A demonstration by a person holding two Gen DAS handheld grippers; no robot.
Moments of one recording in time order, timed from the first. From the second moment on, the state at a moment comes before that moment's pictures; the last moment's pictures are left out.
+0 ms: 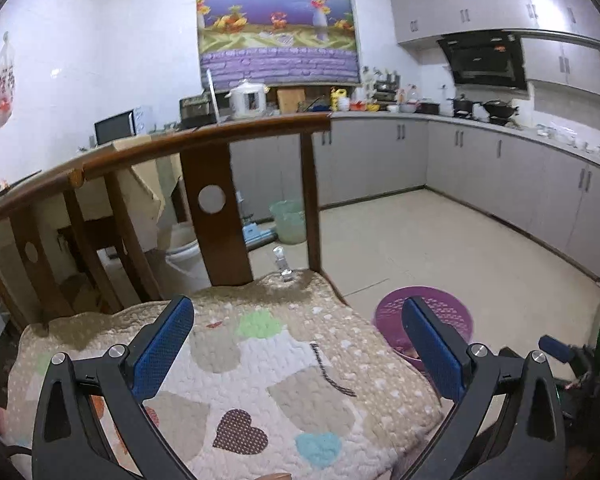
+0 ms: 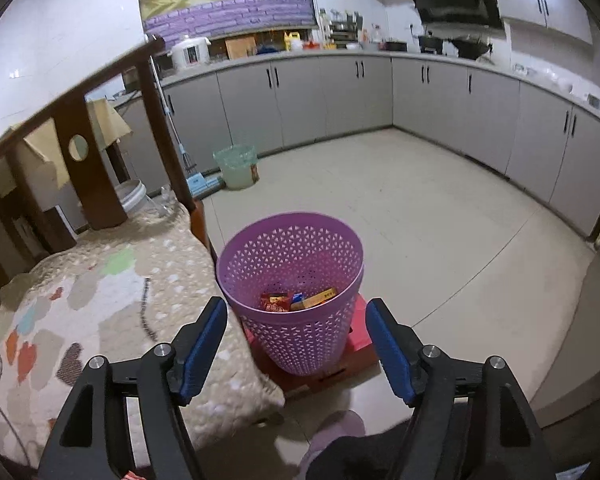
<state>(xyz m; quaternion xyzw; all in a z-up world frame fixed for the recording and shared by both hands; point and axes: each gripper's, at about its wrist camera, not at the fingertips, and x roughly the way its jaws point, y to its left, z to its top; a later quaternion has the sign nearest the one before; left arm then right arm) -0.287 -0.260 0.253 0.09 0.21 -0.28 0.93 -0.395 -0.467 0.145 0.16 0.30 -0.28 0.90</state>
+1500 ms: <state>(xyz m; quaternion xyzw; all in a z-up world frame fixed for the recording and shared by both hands) -0.318 -0.279 0.209 0.14 0.33 -0.32 0.88 -0.421 -0.418 0.158 0.17 0.31 -0.30 0.89</state>
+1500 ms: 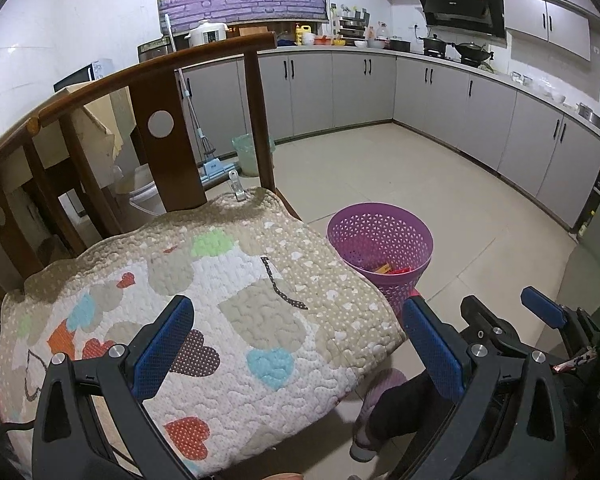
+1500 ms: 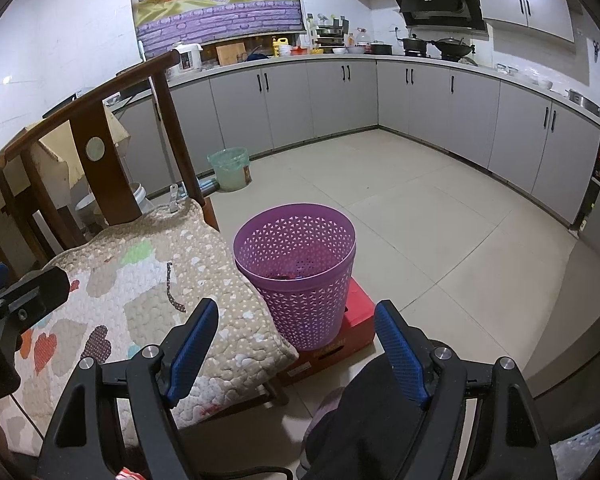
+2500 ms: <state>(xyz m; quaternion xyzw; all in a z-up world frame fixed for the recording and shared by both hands) -0.314 -0.282 0.198 0.15 0.35 -0.31 0.87 -0.416 -0.417 0.149 0.17 0.32 -0.29 0.89</state>
